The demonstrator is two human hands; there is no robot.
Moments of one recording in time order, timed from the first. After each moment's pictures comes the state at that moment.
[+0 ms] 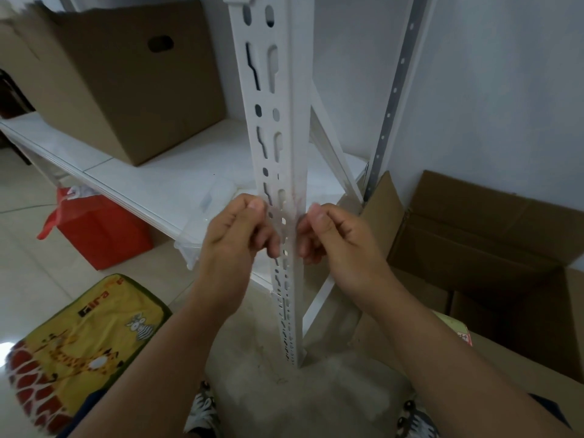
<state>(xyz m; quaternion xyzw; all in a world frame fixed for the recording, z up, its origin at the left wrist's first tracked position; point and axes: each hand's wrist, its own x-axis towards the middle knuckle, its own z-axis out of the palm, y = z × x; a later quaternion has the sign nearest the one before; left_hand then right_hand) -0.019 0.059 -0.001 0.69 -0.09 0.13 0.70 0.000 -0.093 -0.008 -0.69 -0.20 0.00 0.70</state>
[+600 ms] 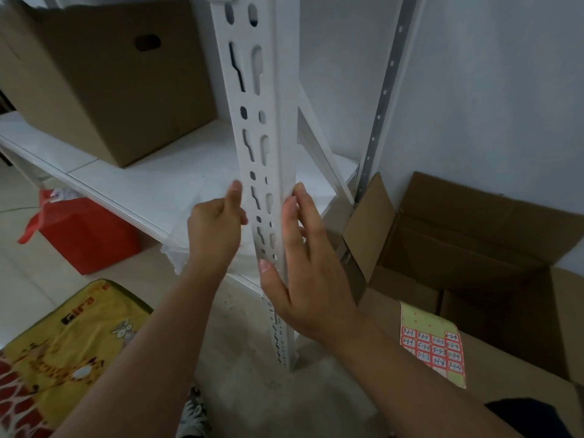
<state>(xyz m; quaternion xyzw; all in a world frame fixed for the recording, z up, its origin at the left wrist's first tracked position) 0.043 0.073 -0.027 0.81 0.13 0.22 0.52 -0.008 -0.070 -0.048 -0.85 -0.29 -0.31 0.32</state>
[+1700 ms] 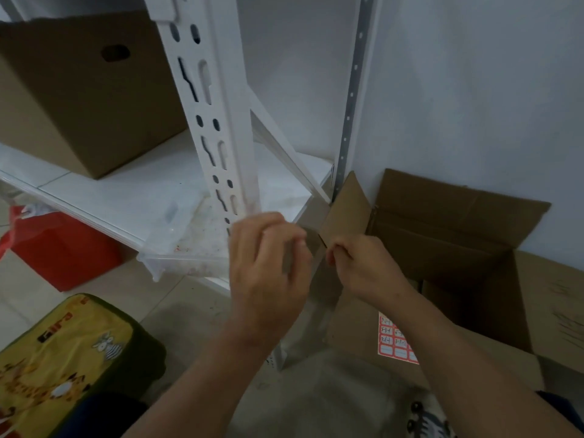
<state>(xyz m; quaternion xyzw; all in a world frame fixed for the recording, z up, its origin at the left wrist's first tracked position) -0.017 -0.018 -0.035 0.75 -0.21 0.53 0.33 0.003 -0.170 -0.030 -0.94 -0.10 -0.02 0.31</state>
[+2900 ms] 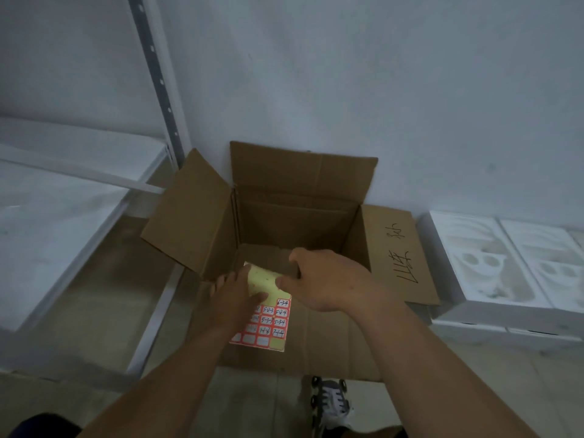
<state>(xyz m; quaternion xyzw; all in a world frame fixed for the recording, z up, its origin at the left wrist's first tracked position) 0.055 -0.217 -0.228 0.96 -0.15 -0.15 0.20 -0.027 -0.358 -0.057 -0.96 0.07 0.20 0.16</state>
